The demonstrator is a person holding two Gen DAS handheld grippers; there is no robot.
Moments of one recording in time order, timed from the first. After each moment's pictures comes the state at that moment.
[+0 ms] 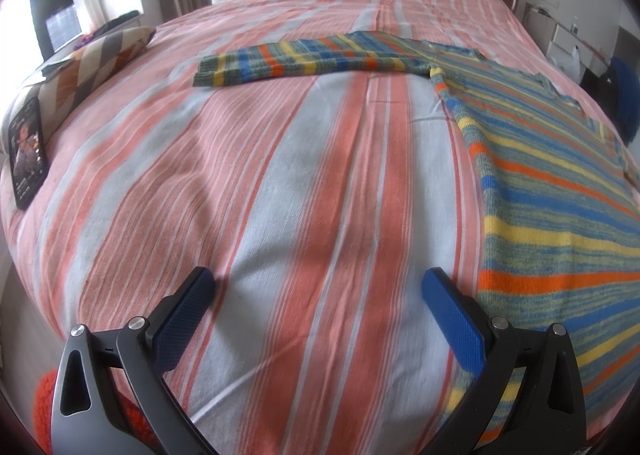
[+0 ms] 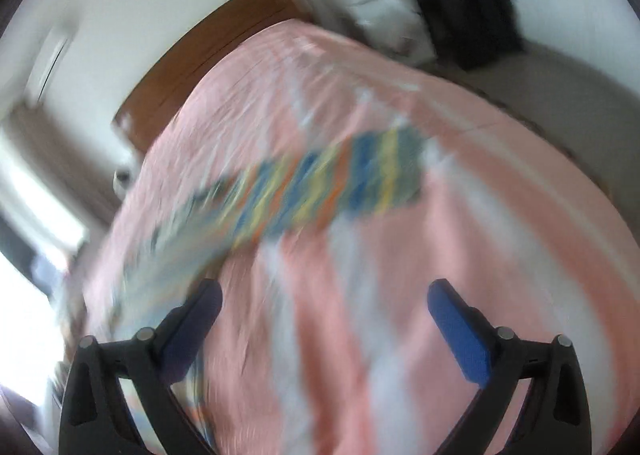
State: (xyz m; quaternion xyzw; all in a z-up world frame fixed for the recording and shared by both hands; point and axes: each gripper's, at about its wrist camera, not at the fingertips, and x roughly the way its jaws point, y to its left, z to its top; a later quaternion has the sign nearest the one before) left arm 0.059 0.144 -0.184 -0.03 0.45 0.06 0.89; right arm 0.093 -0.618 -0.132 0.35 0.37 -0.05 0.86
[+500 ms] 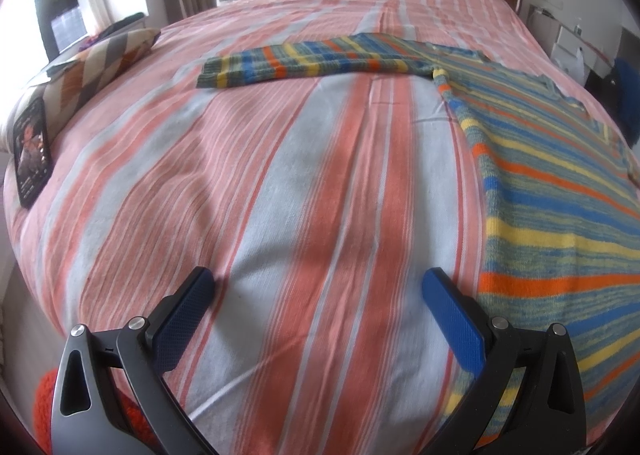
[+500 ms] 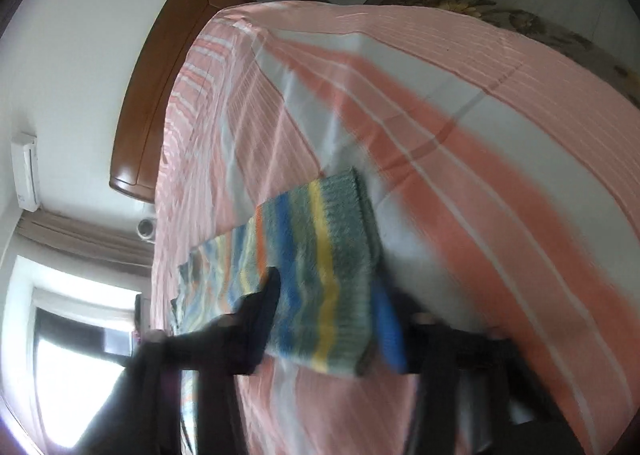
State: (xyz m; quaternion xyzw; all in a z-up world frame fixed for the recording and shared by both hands) left arm 0.060 0.145 -0.184 -0.02 0.45 0.07 0.89; right arm 0.197 -0.690 -0.206 0.47 0.42 -0.04 0.77
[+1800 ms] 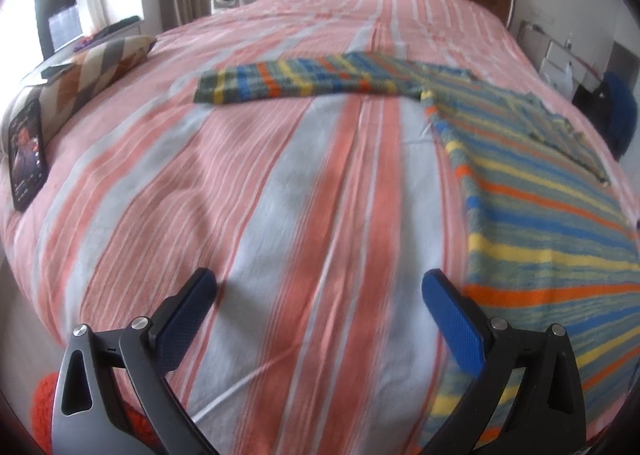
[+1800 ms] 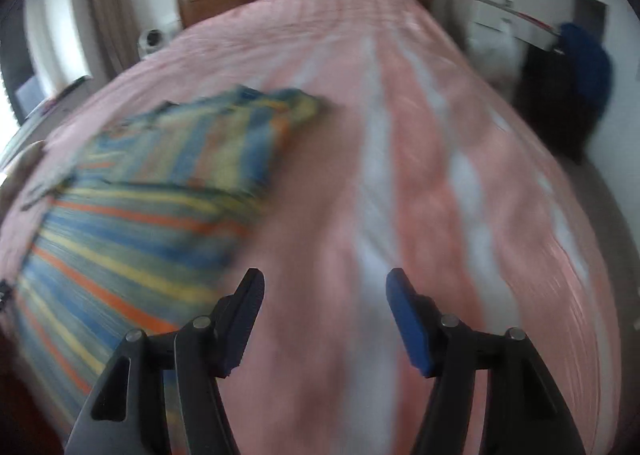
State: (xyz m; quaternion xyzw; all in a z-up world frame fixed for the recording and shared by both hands) left arm 0.055 0.146 -0.169 -0.04 0.42 0.04 0.91; right arm 0.156 -0.441 -0.176 0.02 0.44 -0.01 0.90
